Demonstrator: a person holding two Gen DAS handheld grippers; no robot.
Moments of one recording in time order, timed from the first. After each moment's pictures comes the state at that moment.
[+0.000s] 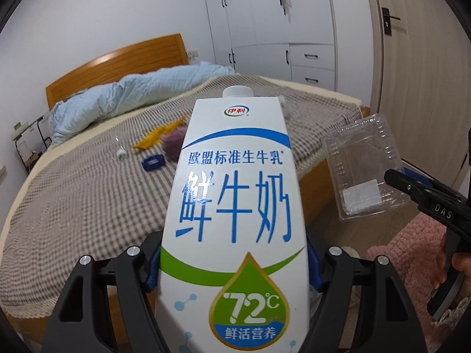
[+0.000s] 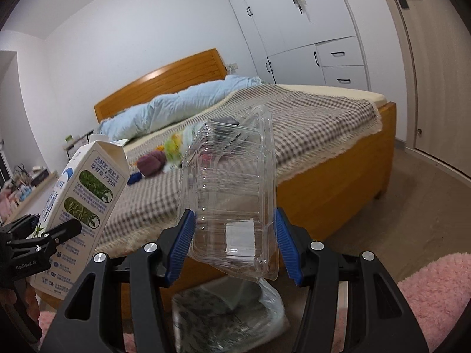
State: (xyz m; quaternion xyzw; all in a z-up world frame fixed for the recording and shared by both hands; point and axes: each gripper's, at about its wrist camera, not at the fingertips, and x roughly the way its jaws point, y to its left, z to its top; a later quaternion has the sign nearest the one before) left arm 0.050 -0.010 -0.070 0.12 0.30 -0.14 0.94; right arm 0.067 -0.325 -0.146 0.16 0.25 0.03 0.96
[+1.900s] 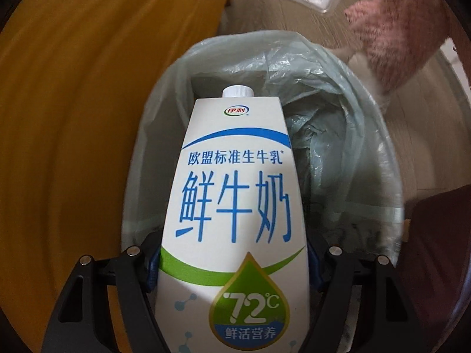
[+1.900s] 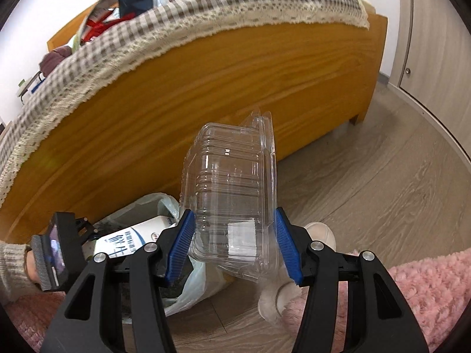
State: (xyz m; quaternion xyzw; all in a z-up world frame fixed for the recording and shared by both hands) left arm 0.130 -0.084 -0.437 0.41 0.46 -0.39 0.68; right arm 0.144 -0.377 -0.320 0.12 0.45 -0.02 0.89
